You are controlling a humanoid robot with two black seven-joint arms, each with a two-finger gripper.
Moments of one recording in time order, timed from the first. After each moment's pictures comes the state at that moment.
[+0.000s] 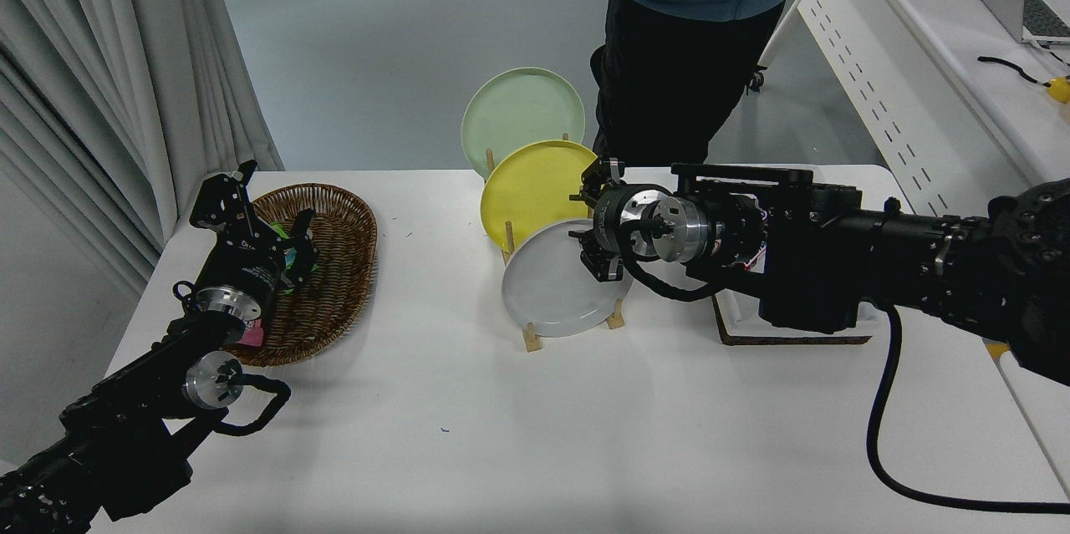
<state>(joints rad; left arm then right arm) -0.56 0.37 -0.74 -0.69 0.13 -0.23 -0.64 1.43 -0.08 -0.33 0.93 0.79 -0.40 -0.06</state>
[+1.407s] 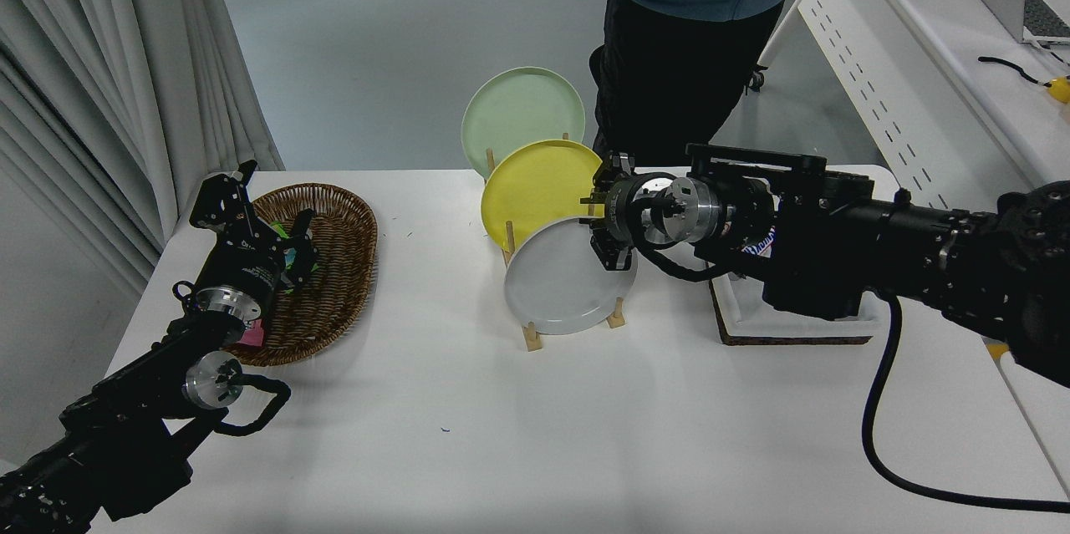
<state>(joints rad) -0.56 0.37 -0.74 -0.69 0.13 -0.23 -0.64 1.43 -0.08 -0.30 0.86 0.78 -0.38 -0.16</state>
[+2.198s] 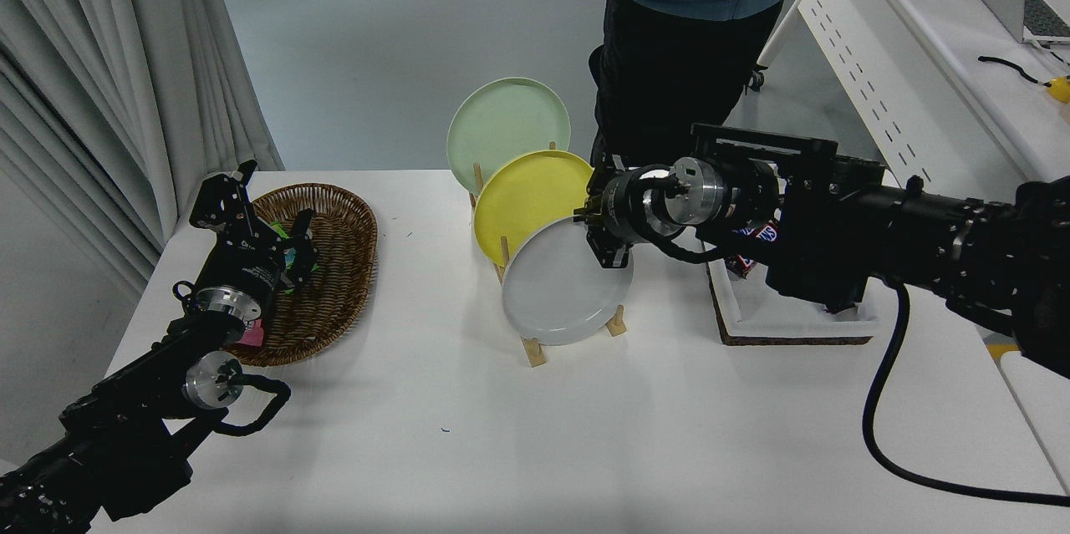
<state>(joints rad) -0.56 0.37 -0.74 -0.69 0.13 -0.23 -0.64 1.46 -0.13 -0.17 0.87 0.72 -0.38 -0.31</state>
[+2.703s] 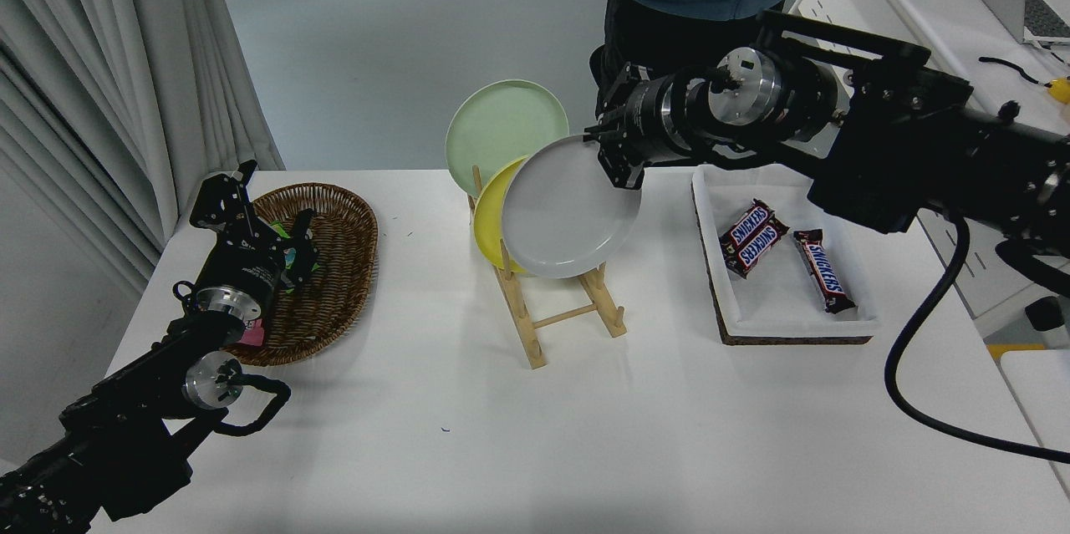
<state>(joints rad) -0.56 0.37 -0.74 -0.69 0.13 -0.23 -0.64 1.56 -0.24 -0.01 0.89 0.70 -0.39 -0.40</state>
